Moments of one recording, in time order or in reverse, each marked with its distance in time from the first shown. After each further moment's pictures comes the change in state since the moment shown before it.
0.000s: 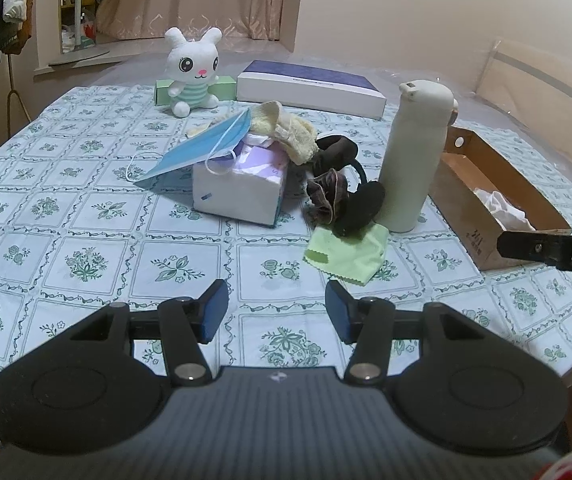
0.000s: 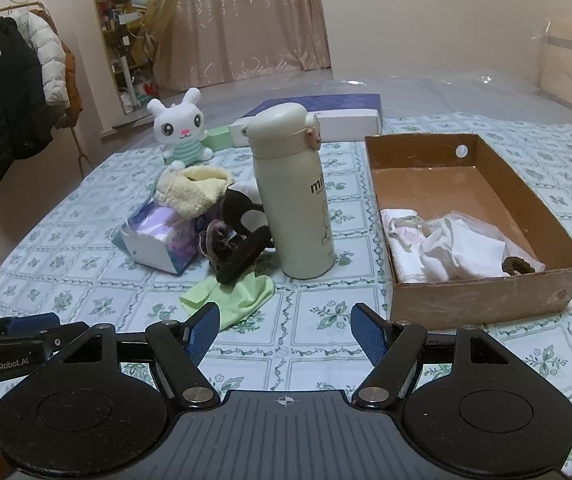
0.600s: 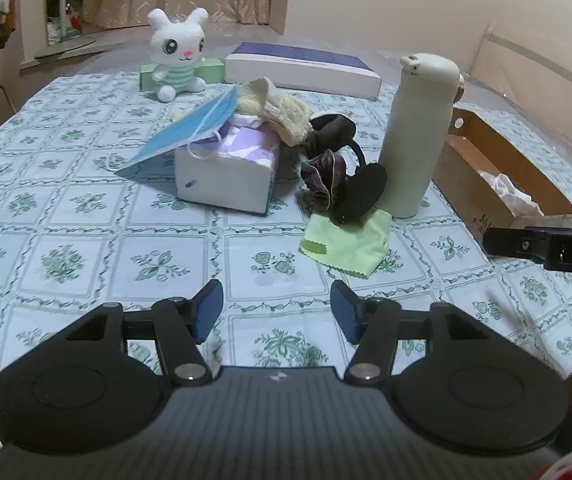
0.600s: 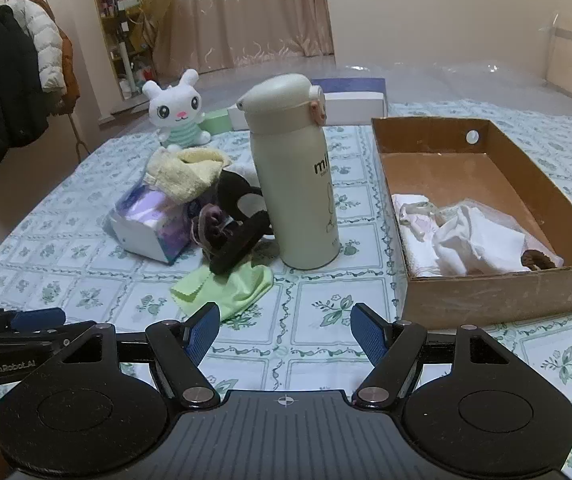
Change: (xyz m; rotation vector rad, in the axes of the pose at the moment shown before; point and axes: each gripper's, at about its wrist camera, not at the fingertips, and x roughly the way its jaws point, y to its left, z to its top) left arm 0.035 -0.003 0.002 0.030 0.050 -0.023; right arm 0.033 -0.004 -0.001 -0.008 0.042 0.000
